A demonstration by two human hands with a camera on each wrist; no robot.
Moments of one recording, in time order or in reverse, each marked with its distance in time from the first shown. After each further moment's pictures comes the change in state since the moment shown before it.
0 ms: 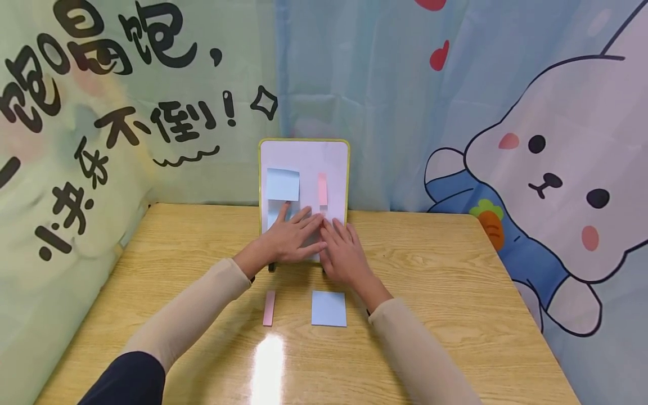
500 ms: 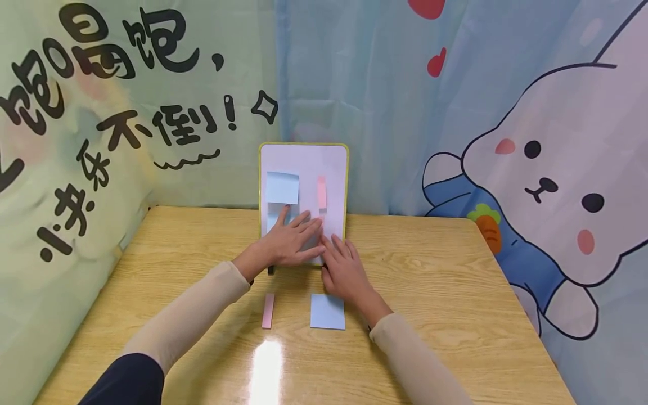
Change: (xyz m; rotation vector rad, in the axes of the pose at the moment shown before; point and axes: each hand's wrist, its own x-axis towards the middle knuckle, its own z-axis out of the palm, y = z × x) left_hand -0.002 0.000 0.002 -0.002 0.021 0.013; right_hand -0.023 -0.001 0.017 -0.011 0.033 -0.049
